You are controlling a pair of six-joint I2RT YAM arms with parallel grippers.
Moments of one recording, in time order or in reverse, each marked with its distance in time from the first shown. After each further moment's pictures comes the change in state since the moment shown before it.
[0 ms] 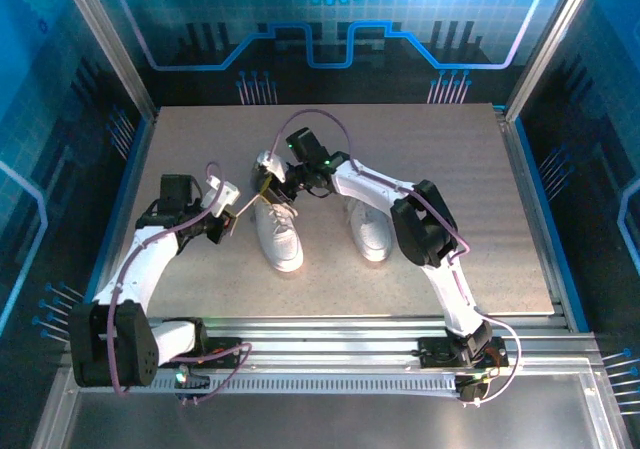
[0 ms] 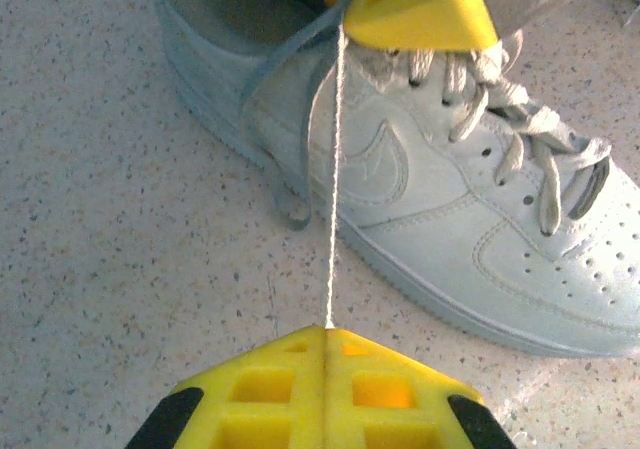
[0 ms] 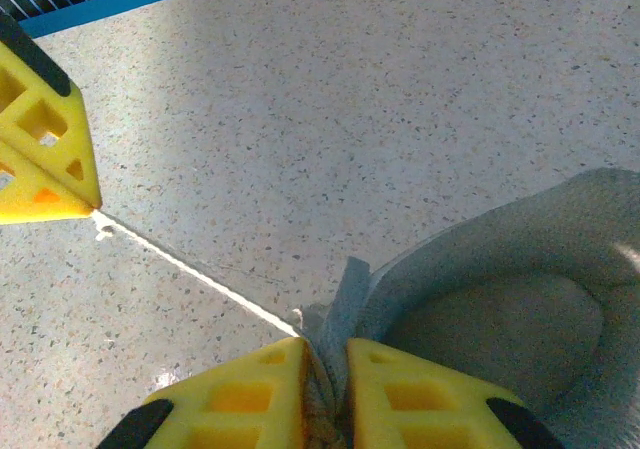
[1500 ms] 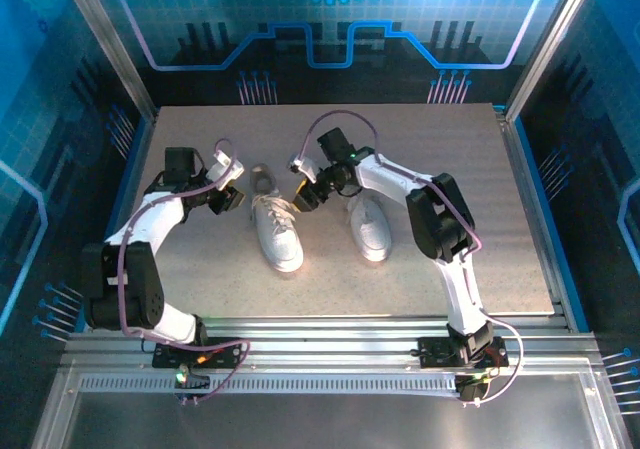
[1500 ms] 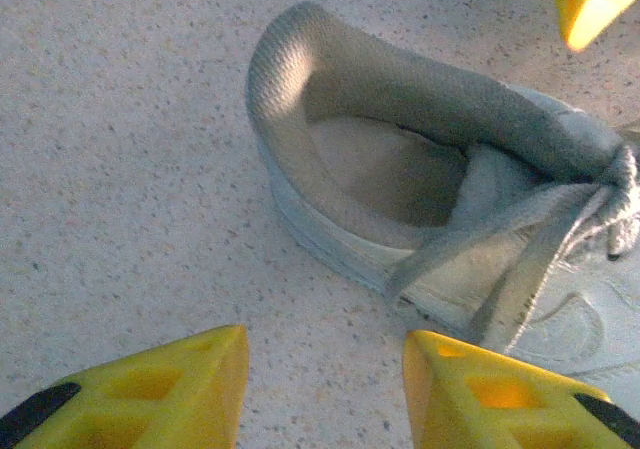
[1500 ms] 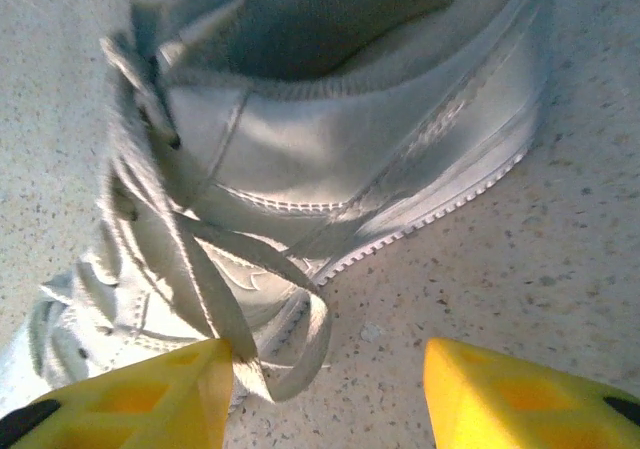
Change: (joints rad) left arm 0.021 0.312 0.190 0.219 0.040 0.192; right arm -0.126 -0.047 -0.127 -0.170 -0.058 -0.051
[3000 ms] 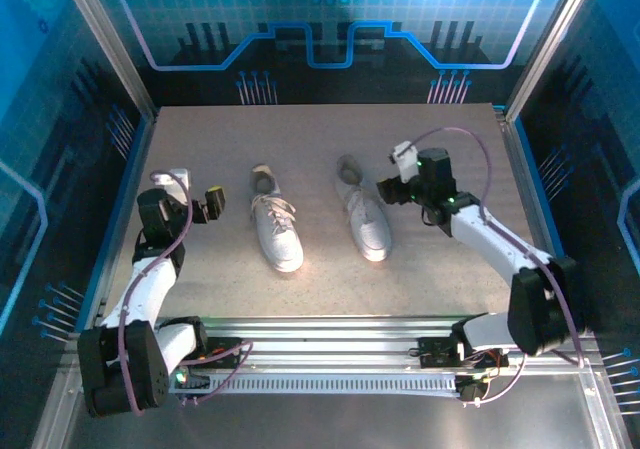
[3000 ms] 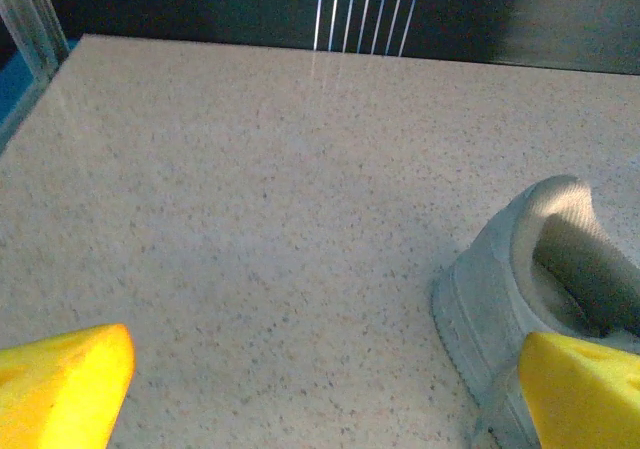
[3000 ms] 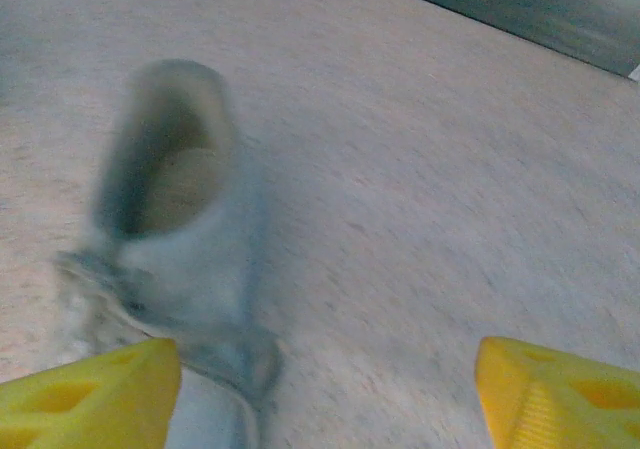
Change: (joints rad) left arm 0.121 -0.435 -0.488 0.539 -0.241 -0.742; right arm -0.314 -0.889 -0.903 0.431 0.658 0.221
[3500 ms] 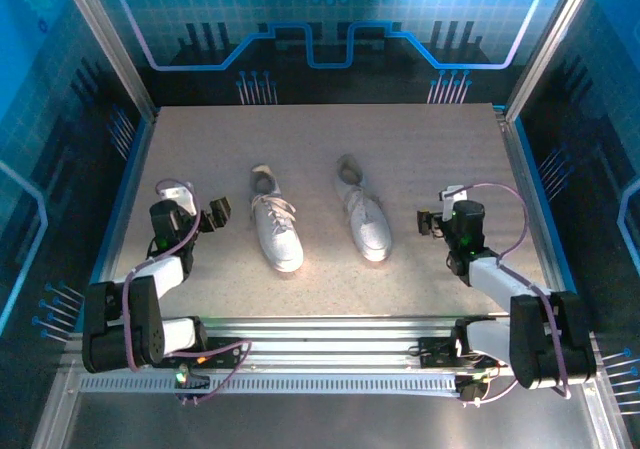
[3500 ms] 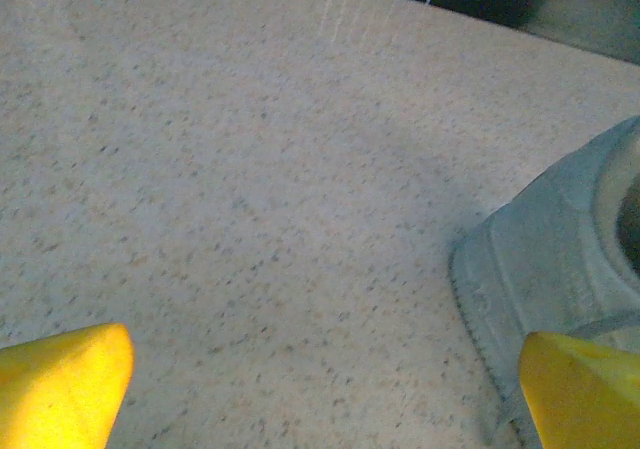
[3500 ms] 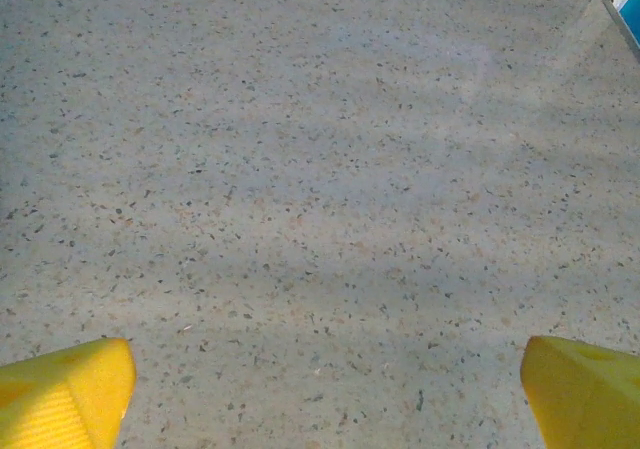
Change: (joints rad) left arm -0.012 0.230 -0.116 0.323 0.012 -0.126; right arm -0.210 -0.135 -0.476 0.399 0.145 0.083
